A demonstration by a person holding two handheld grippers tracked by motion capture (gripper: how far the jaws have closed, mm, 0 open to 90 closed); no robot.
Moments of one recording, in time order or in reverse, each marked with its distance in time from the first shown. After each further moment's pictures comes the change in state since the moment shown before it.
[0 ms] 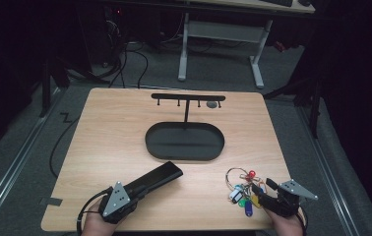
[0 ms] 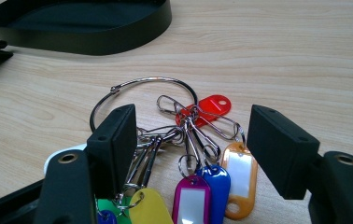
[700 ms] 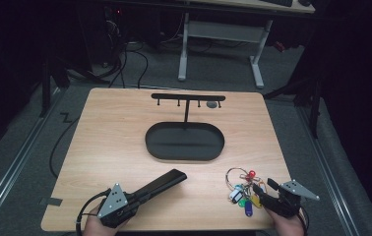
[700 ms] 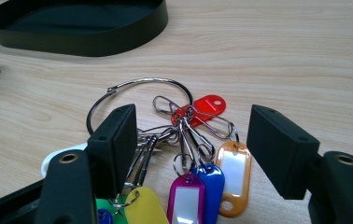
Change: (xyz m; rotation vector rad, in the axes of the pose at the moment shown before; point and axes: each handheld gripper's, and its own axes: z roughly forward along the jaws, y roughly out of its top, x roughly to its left) left arm -0.007 0.007 -0.008 -0.039 -0.080 -0.069; right arm -0.002 0.000 -0.002 -0.002 -0.006 0.005
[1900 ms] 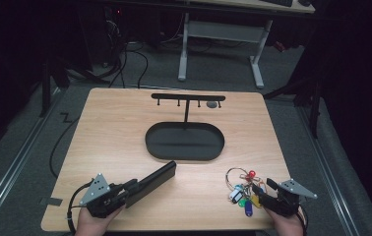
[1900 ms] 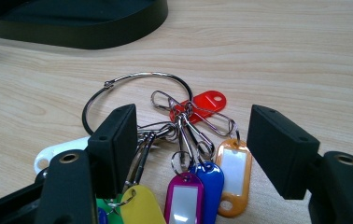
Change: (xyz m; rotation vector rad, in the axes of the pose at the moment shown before) left arm 0.033 -0.001 -0.015 -0.100 0.040 -0.163; right arm -0.001 0.000 0.004 0.025 -0.003 -0.012
